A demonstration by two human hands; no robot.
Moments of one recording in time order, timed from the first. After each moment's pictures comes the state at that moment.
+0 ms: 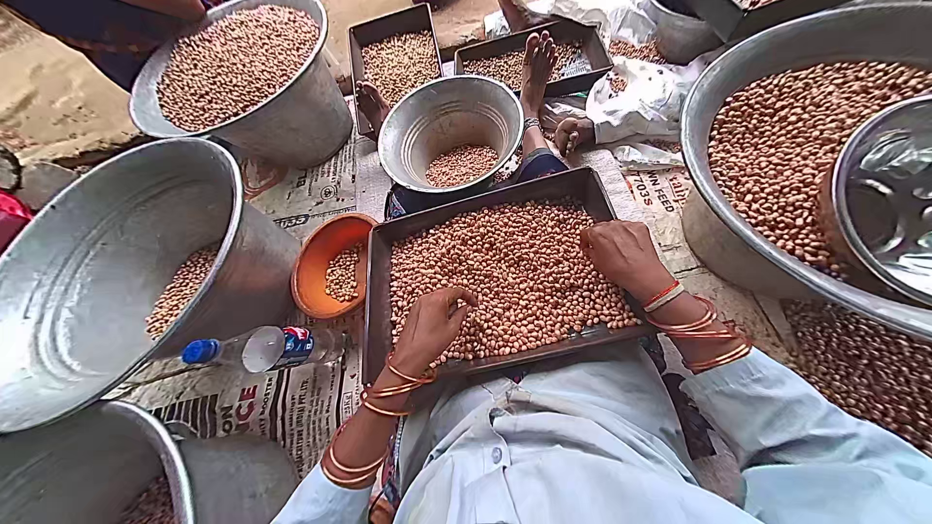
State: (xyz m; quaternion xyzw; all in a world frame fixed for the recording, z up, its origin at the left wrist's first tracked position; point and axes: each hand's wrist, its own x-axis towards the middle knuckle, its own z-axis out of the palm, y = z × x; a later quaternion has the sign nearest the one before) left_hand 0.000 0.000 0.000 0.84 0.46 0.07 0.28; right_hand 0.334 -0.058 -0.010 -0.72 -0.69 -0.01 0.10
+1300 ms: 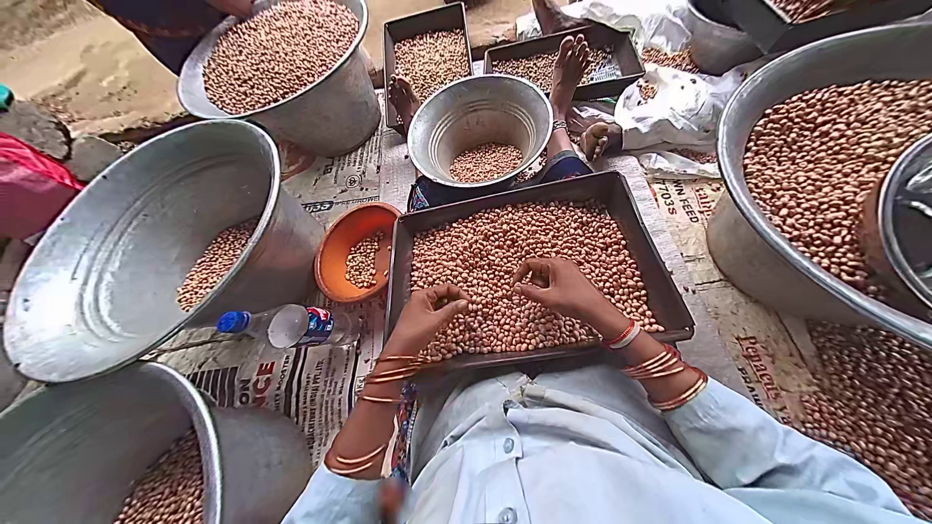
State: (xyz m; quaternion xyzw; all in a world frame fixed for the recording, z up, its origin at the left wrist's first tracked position) left_hand -0.044 0.006 -0.013 0.67 0.46 0.23 0.54; right_hand 0.229 -0.047 -0.007 -0.59 -0.63 0.39 0.31
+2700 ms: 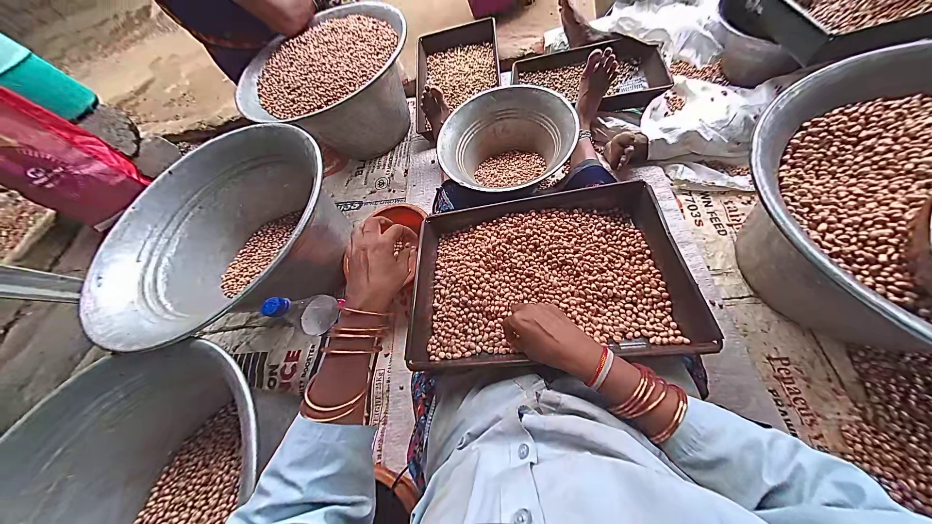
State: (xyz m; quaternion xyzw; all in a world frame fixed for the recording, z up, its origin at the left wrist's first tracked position) left_hand -0.096 0.067 0.044 0.81 0.56 0.17 0.00; right_hand 0.159 -0.063 -0.004 -0.50 -0.82 0.27 0.05
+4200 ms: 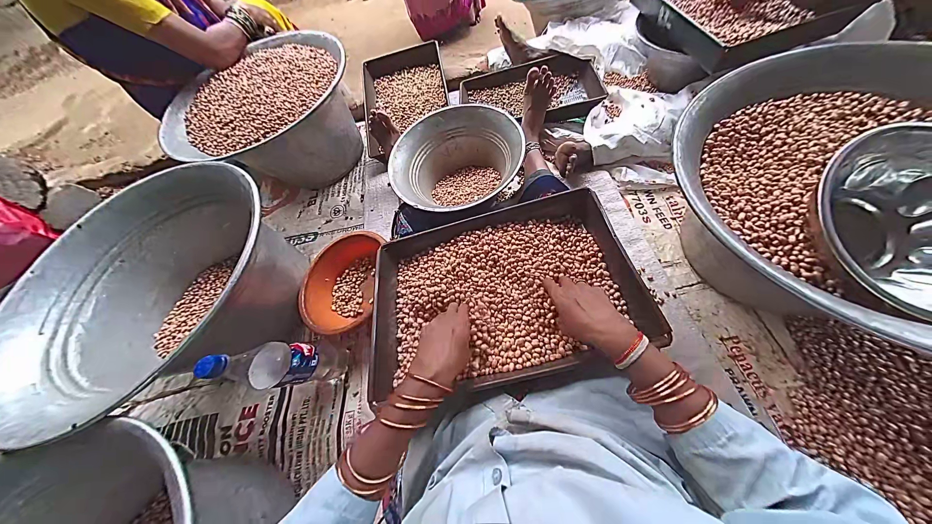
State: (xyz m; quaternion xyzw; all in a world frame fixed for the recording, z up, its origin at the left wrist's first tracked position) left_hand 0.035 -0.009 0.017 0.81 0.52 -0.22 0.15; right_hand 0.252 -0.065 0.017 -0.72 -0.63 0.28 -0.07
